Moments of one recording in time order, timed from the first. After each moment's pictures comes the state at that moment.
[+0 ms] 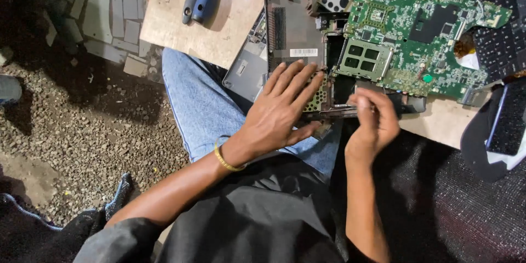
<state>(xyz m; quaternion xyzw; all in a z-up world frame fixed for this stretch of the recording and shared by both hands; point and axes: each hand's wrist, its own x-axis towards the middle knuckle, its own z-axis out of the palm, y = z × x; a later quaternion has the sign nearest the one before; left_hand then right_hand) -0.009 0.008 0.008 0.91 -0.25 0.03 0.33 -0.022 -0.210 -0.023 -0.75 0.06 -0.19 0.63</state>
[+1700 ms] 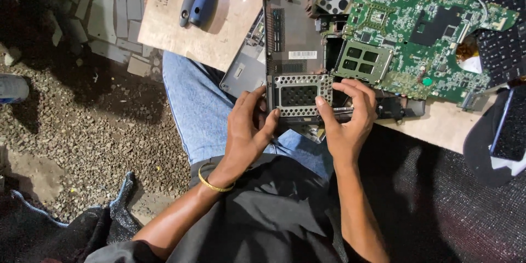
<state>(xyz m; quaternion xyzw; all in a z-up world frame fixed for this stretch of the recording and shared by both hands) -0.049 0.032 -0.008 0.80 0.08 0.00 0.60 -0.014 -0.184 -0.003 -0.89 0.04 -0.08 0.46</state>
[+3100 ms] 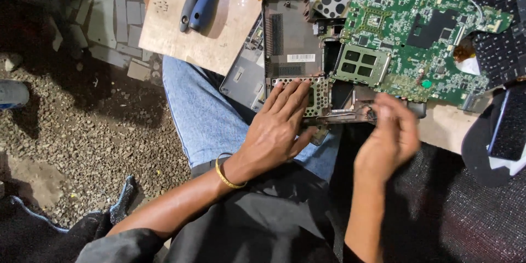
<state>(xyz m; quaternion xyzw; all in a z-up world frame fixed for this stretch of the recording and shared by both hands) -0.028 -0.005 0.013 0.91 -0.22 0.04 0.35 -0.026 -0.229 -0.009 -0.71 0.15 -0.20 0.66</state>
